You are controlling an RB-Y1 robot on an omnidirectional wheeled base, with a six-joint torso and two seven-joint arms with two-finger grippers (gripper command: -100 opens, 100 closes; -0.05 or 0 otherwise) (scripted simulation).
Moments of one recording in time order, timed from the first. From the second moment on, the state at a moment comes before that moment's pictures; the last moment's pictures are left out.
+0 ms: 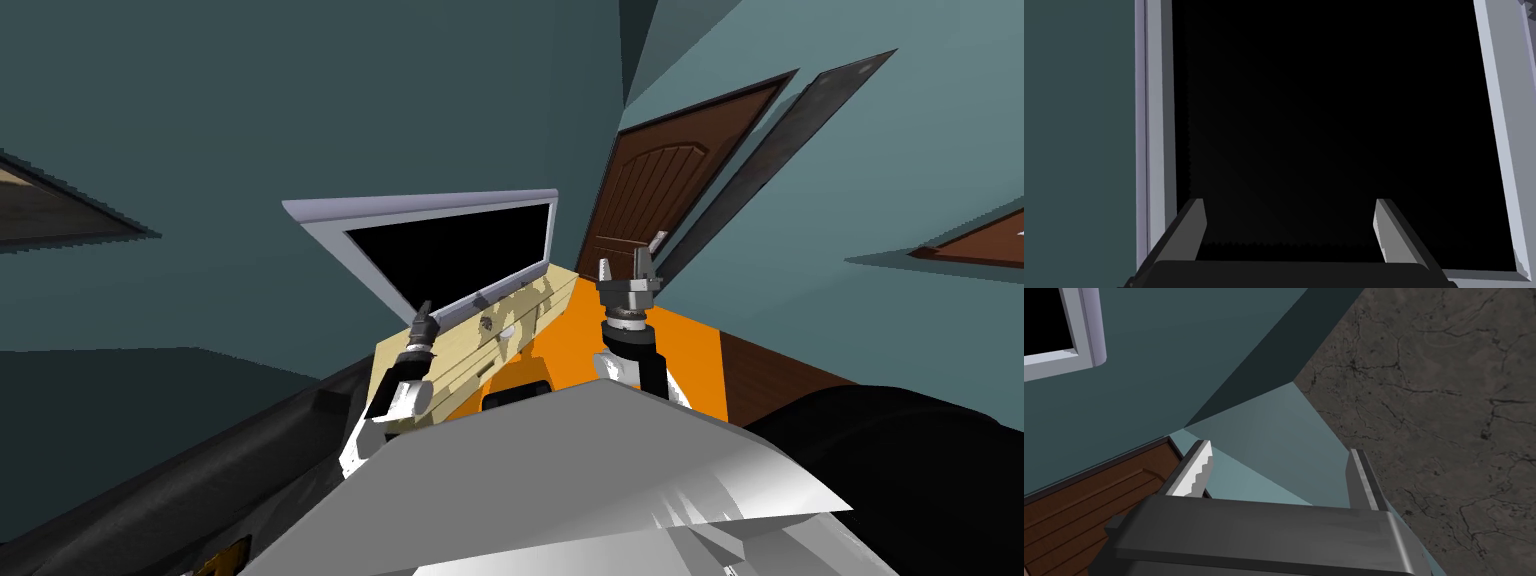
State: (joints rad) left arm 0.33 0.29 -0.05 -2.03 0.30 -0.07 -0.22; right arm 0.54 -0.04 -0.07 -2.37 -0.05 -0.62 -0.11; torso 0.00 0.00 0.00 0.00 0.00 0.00
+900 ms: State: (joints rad) left arm 0.24 0.40 -0.13 -1.81 0.41 0.10 -0.36; right arm 0.54 -0.04 -0.07 -2.37 -0.05 -0.62 -0.11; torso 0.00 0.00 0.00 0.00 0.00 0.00
